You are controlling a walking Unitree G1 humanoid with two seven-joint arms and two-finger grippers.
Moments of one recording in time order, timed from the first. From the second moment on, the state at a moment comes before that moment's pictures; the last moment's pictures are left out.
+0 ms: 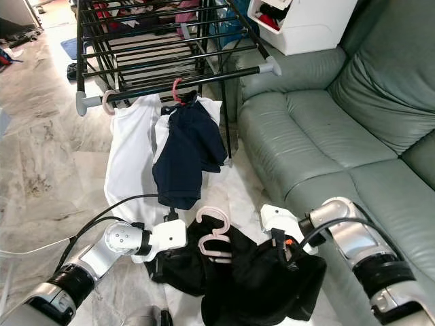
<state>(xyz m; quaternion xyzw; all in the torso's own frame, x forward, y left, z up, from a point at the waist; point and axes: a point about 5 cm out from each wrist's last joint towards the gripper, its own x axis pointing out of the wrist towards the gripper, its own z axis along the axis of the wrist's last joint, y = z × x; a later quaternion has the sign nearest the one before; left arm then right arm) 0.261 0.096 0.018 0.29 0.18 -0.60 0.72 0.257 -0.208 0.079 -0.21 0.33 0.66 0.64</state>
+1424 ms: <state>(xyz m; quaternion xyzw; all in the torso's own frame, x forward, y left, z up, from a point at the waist) 0.251 0.176 0.026 0.06 0.11 -0.08 0.99 0.195 -0.201 0.025 -0.10 0.23 0.04 0.97</state>
